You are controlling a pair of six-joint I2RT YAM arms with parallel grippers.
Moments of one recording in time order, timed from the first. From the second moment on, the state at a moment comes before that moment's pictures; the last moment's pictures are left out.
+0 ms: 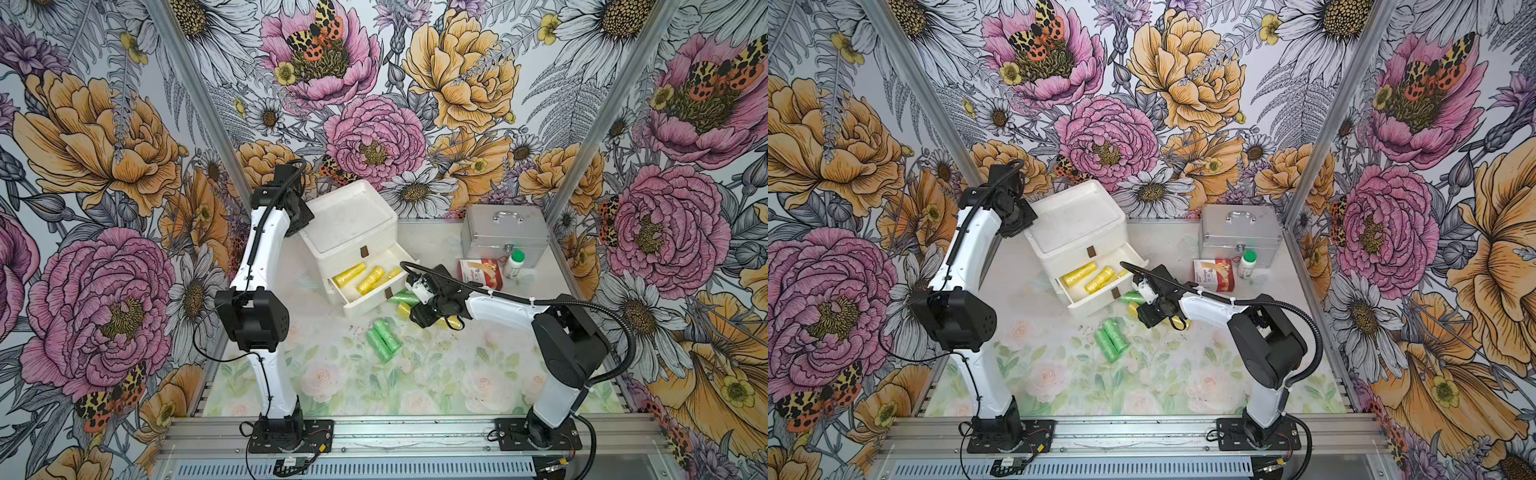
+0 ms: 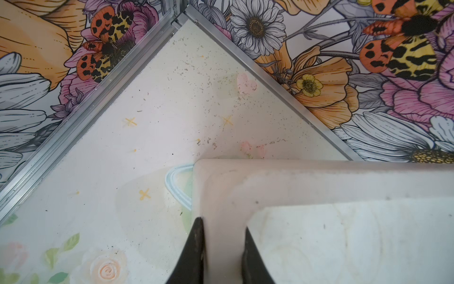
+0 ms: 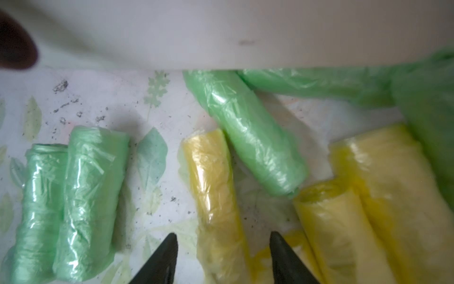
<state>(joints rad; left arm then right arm) -0.03 1.99 2.18 -1.21 -0.19 -0.66 0.65 1.78 1.09 -0.36 -0.16 0.01</state>
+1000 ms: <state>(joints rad) -0.03 1.98 2.17 -1.21 -0.19 -0.66 0.71 1.85 1.09 -0.28 -0.15 -0.01</state>
